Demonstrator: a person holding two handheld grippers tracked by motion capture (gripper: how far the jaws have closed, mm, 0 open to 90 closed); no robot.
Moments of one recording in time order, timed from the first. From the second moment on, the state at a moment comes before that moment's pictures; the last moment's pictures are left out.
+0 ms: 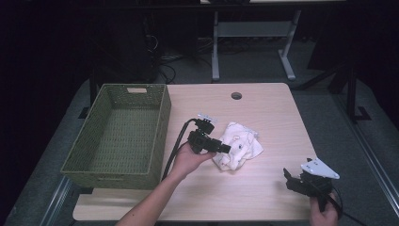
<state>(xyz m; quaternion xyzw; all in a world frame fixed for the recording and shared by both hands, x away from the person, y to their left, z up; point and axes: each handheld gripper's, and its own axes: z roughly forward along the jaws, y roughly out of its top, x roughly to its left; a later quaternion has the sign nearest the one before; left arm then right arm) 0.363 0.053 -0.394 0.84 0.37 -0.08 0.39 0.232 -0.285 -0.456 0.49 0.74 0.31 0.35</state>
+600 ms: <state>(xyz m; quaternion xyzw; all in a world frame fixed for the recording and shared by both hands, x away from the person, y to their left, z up) 0.334 0.079 -0.395 0.84 0.35 -0.09 0.41 0.232 -0.285 -0.456 0.49 0.74 0.30 0.35</state>
